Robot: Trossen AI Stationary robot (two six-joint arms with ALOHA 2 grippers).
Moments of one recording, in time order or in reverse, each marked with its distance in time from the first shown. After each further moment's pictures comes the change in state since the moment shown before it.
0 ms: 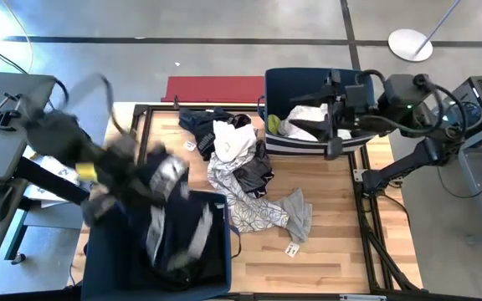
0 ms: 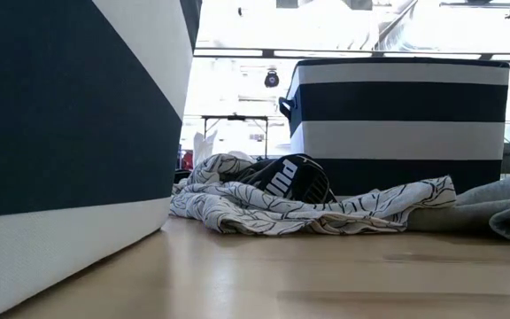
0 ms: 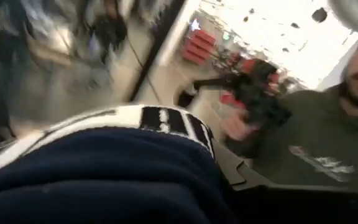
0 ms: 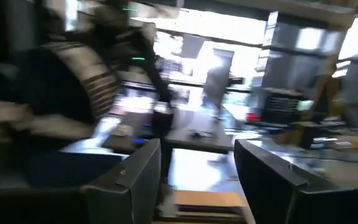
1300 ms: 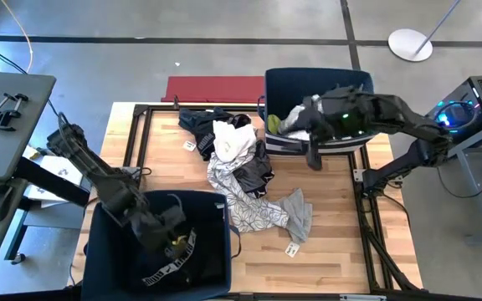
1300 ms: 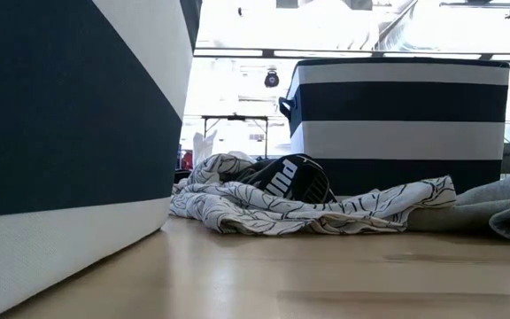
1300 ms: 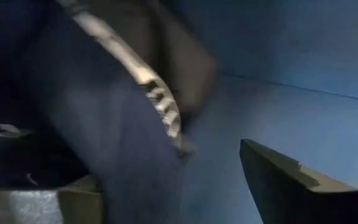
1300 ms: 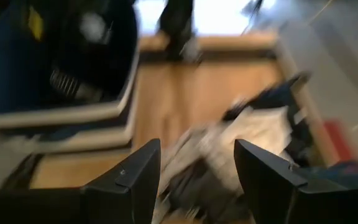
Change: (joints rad) left arm -0.134 -0.229 -1.189 0.221 0.134 -1.110; right arm -0.104 0.093 -0.001 -0.588 -0.163 0.165
